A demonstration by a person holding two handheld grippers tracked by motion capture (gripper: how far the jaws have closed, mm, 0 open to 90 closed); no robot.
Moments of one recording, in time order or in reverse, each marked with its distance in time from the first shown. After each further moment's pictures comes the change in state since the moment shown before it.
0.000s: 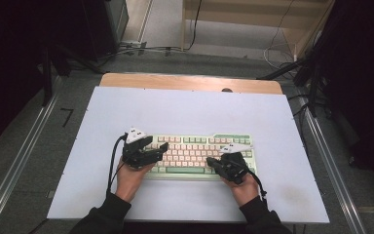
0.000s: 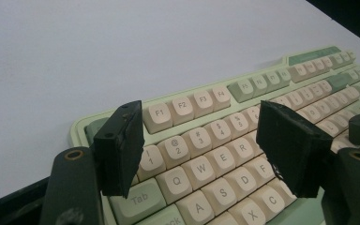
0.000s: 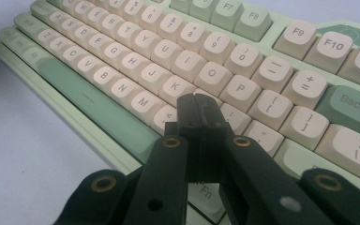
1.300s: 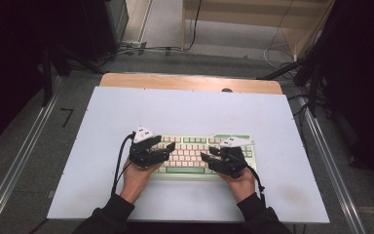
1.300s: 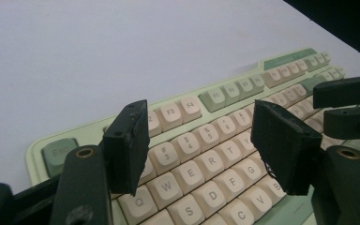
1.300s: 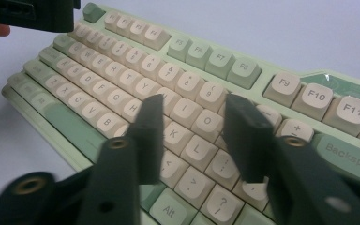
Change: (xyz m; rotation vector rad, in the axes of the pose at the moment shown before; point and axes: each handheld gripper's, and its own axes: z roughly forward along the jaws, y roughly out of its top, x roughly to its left) left arm -0.014 0.006 0.006 -0.004 -0.042 0.021; right arm 0.000 0.016 0.000 -0.088 -0.010 0.023
